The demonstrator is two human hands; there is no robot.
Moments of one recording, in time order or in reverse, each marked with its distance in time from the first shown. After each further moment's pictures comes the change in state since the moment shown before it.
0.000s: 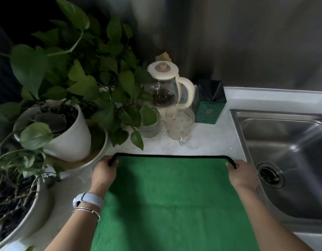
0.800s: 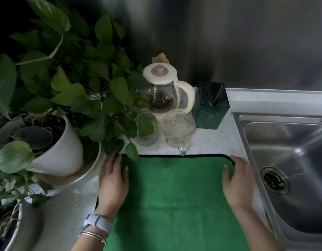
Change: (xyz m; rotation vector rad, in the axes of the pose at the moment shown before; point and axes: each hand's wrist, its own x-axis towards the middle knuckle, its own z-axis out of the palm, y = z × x) left_hand -0.007 0.015 0.030 0.278 0.156 0.400; right_hand -0.009 -0.014 0.018 0.053 0.282 -0.411
